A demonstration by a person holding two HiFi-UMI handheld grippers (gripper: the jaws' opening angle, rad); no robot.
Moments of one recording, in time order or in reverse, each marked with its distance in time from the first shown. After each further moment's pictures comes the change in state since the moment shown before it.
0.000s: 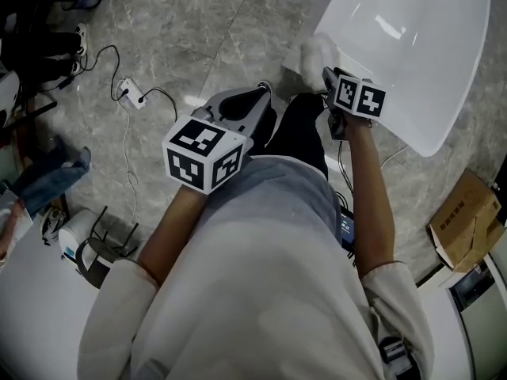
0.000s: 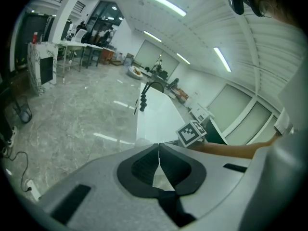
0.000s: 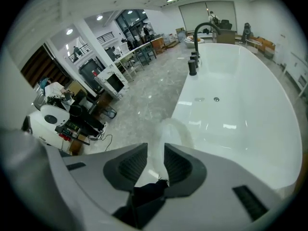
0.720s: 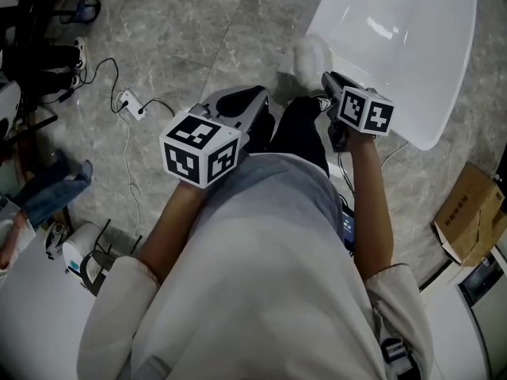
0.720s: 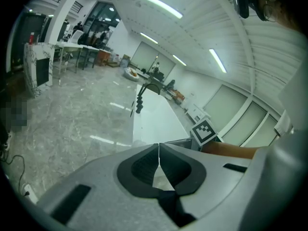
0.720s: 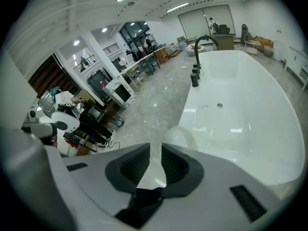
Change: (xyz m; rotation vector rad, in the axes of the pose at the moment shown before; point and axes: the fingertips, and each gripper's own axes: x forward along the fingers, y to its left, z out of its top) left arm -0.010 -0.013 0.004 0.026 -0.022 -0.039; right arm -0.064 0.028 0.006 0.011 -0.109 0.074
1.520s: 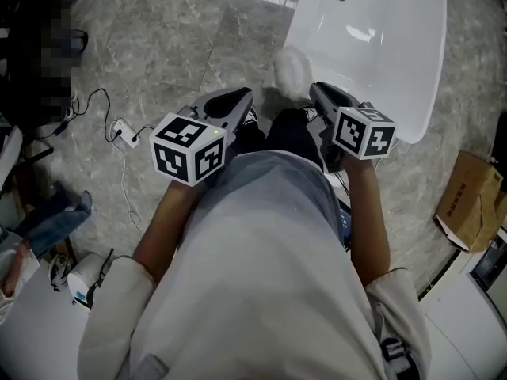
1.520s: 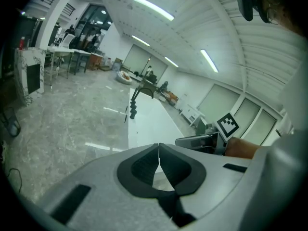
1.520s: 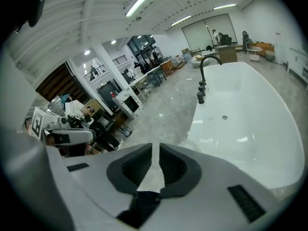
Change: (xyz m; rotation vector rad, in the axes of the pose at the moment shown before) left arm 0.001 -0.006 0.027 0.074 -0.027 -0.059; right arm -0.073 0.048 0.033 -0.032 -0.138 0.083
